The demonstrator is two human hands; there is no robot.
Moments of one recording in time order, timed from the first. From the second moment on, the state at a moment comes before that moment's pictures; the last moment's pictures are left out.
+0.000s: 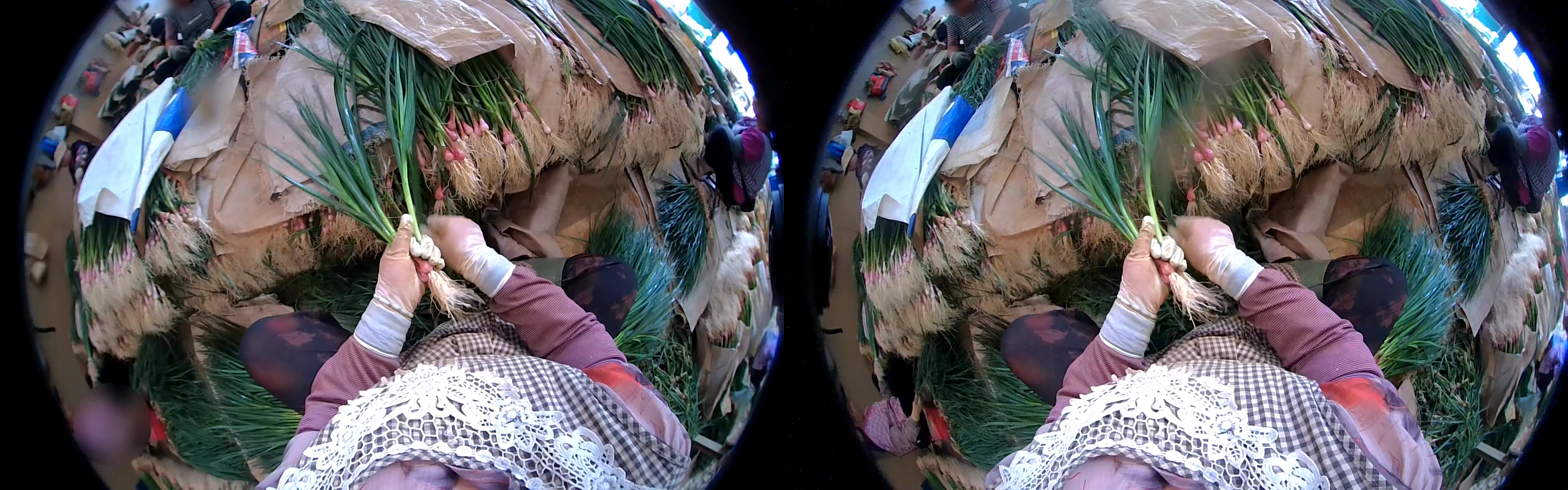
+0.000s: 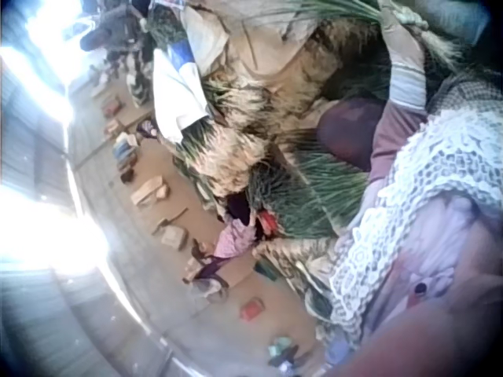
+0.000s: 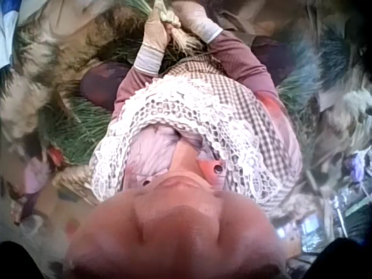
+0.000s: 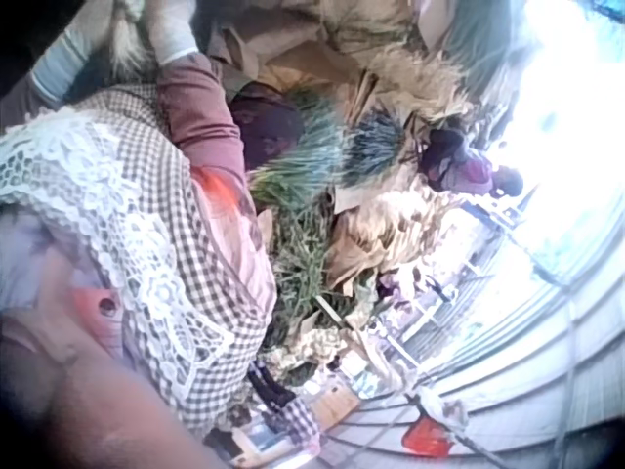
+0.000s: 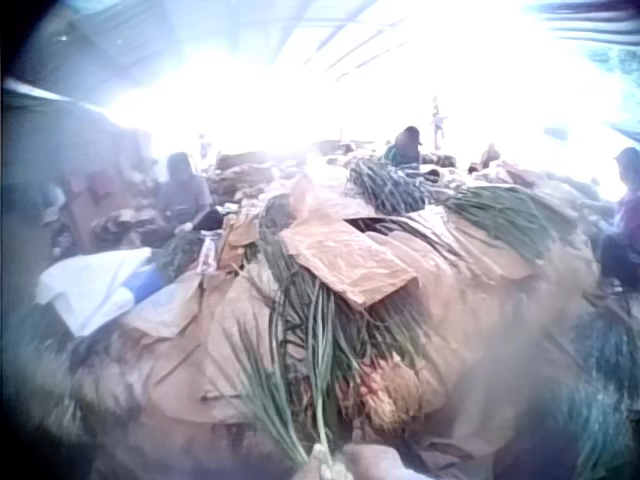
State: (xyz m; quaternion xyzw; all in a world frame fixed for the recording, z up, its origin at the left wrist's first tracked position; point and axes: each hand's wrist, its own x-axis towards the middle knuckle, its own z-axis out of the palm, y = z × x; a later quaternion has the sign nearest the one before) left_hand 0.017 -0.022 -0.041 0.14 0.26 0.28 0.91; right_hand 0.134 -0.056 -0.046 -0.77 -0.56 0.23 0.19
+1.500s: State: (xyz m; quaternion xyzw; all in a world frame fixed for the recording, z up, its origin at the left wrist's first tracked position) left_hand 0.007 -0.017 -0.026 0.17 0.33 0.35 0.86; right_hand 0.166 -0.039 -0.018 -0.78 -0.56 0.15 0.25
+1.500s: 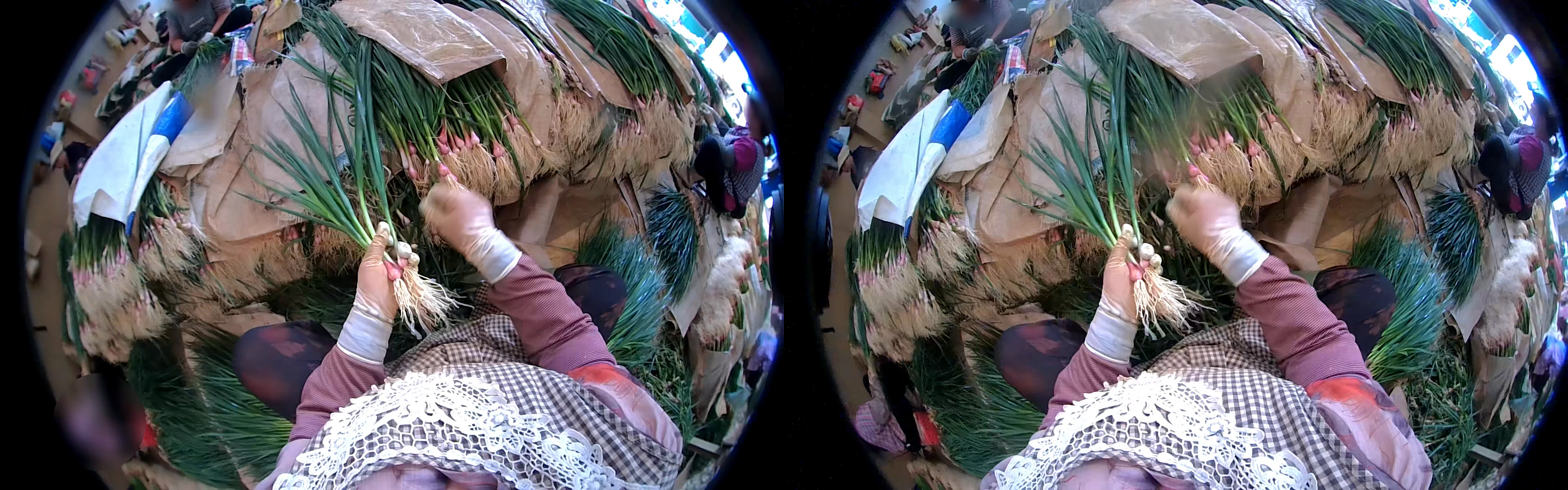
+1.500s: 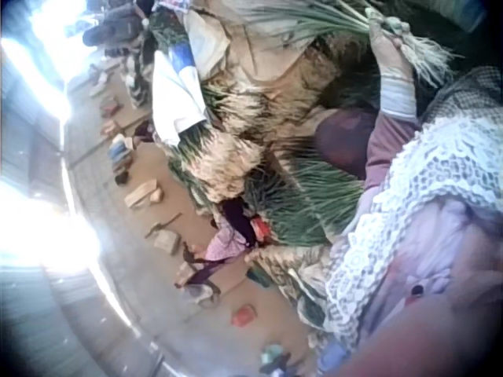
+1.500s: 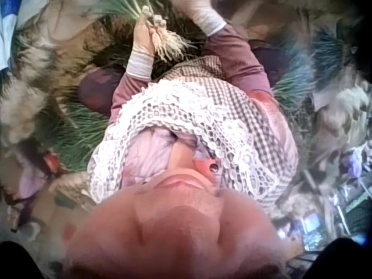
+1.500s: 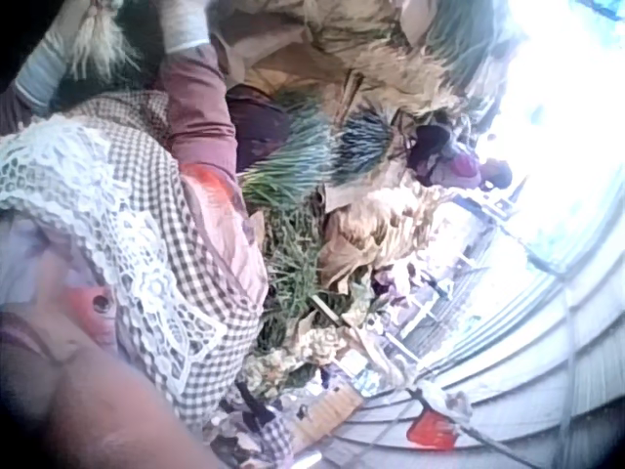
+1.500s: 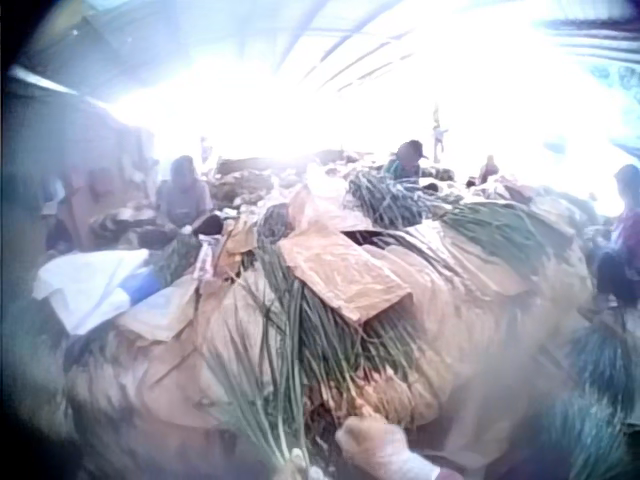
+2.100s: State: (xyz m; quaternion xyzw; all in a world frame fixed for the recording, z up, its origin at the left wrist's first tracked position) left_hand 0.016 -0.013 -0.032 0.22 0.27 0.28 0.90; right_hand 0.170 -0.081 0.013 -0.57 -0.69 0.41 0.17
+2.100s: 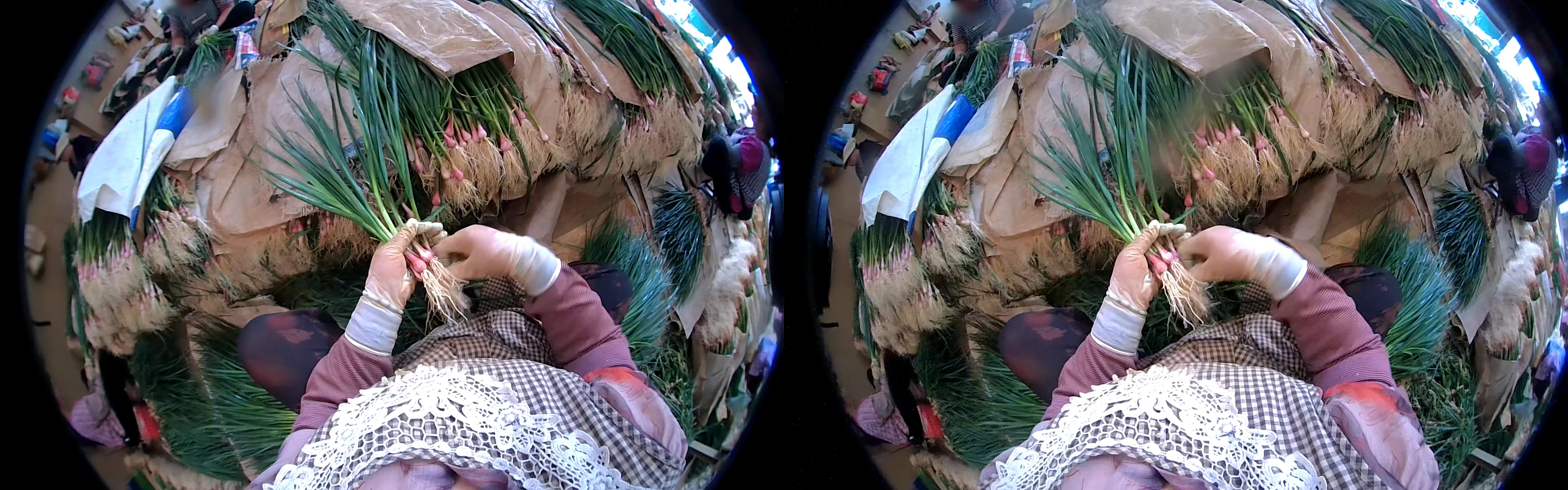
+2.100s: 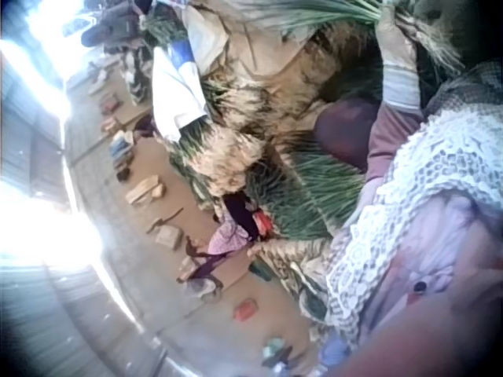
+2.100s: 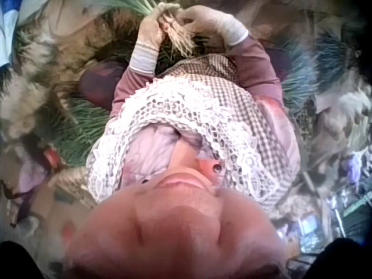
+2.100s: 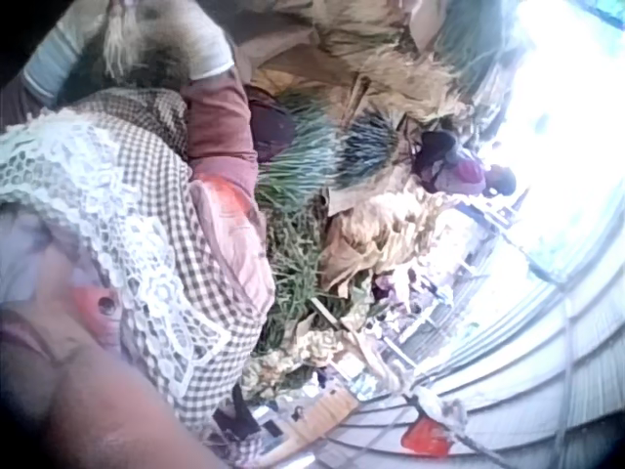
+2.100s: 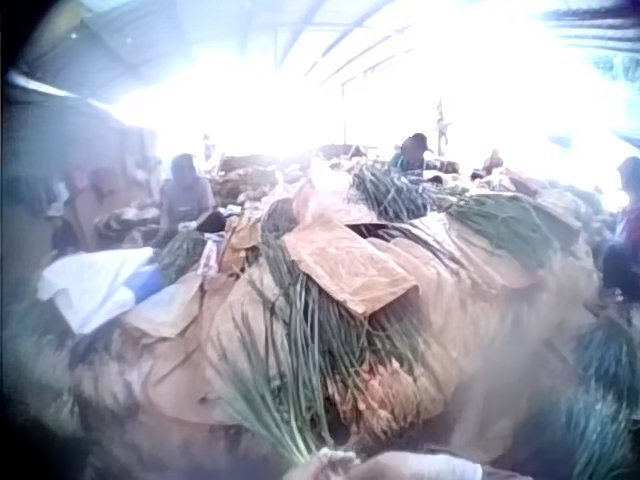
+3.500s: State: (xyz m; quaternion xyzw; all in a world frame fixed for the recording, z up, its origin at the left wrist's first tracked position) left_hand 0.021 -0.015 -0.035 0.18 0.24 0.28 0.91; right_hand 0.195 -0.073 -0.019 -0.60 -0.47 0.53 0.39
